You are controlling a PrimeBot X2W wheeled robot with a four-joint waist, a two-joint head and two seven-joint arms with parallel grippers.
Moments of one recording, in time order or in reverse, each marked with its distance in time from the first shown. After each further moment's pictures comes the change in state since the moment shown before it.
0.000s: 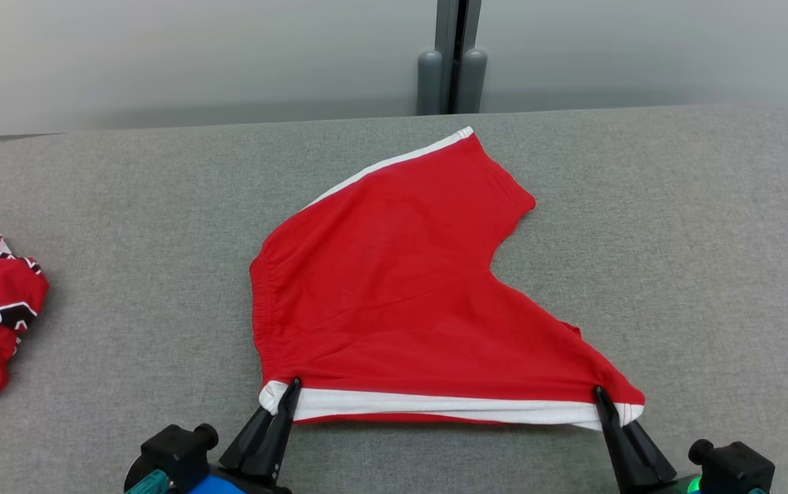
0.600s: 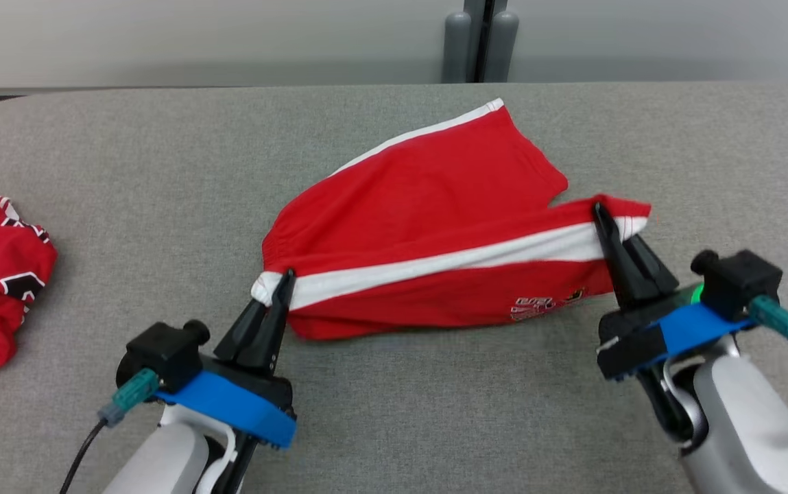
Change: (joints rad) left arm -0.210 -0.051 0.051 0.062 0.032 -0.031 0.000; right arm -0.444 -0.064 0.028 0.121 0.016 0.000 0.049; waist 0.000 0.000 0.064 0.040
